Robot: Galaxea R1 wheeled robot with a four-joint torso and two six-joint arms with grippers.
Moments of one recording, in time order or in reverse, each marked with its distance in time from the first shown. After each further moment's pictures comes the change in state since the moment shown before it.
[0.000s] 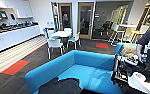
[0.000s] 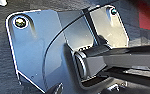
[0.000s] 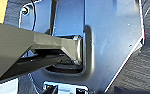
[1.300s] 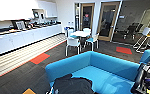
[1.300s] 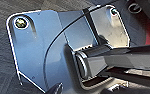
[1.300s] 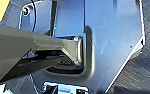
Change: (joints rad) left arm -0.002 0.003 -0.005 0.000 0.006 0.007; right arm 0.003 0.003 -0.001 0.000 0.000 0.000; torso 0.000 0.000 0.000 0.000
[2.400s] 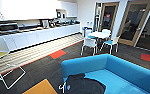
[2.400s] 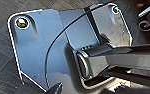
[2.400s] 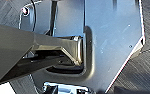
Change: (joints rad) left arm -0.003 0.009 0.000 0.000 0.030 0.004; right arm -0.002 0.000 0.000 0.000 0.004 0.003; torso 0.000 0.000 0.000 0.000
